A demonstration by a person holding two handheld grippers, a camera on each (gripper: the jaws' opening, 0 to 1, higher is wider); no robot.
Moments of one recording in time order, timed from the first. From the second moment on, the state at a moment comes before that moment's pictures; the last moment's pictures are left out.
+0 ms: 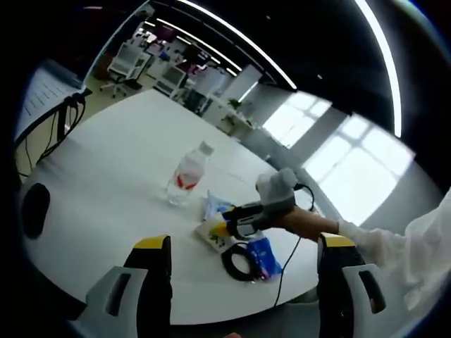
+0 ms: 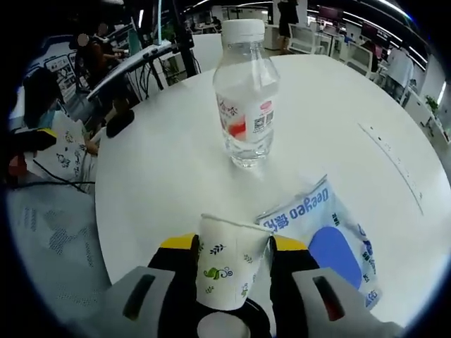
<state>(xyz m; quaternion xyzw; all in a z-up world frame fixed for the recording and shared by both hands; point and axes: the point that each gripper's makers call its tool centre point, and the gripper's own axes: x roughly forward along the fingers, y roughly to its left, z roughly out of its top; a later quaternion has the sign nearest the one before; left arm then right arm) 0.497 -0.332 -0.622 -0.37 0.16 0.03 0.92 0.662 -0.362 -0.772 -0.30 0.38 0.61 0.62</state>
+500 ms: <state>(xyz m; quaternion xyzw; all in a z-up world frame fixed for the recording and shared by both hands) 0.497 -0.331 -0.620 -0.37 0.16 0.03 0.91 0.671 -0.358 -0.763 -0.27 0.37 0.61 0.65</state>
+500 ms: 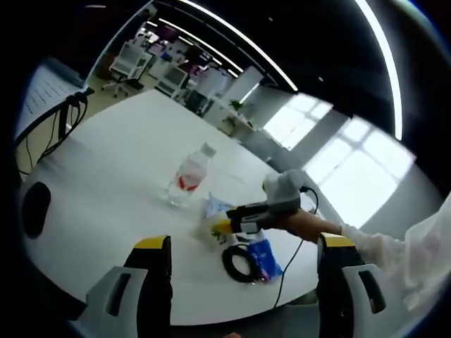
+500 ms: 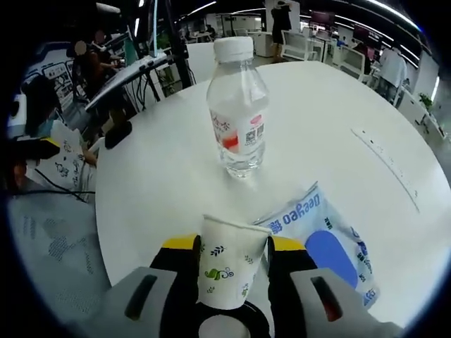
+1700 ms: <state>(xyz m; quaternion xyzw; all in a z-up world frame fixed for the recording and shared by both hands) 0.497 -0.330 -0.620 -0.38 0.16 0.03 0.91 0.718 -0.328 -0.712 -0.11 0.29 0.56 0.77</state>
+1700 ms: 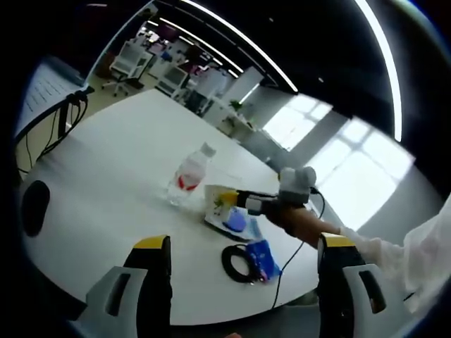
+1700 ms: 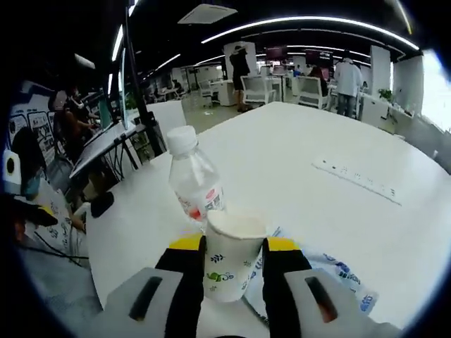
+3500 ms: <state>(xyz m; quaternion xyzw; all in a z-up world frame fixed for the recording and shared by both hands) 0.493 -0.326 -0.634 -0.37 0.18 0.06 0.91 0.746 -0.291 -0.734 -0.06 0.13 0.53 0.83</state>
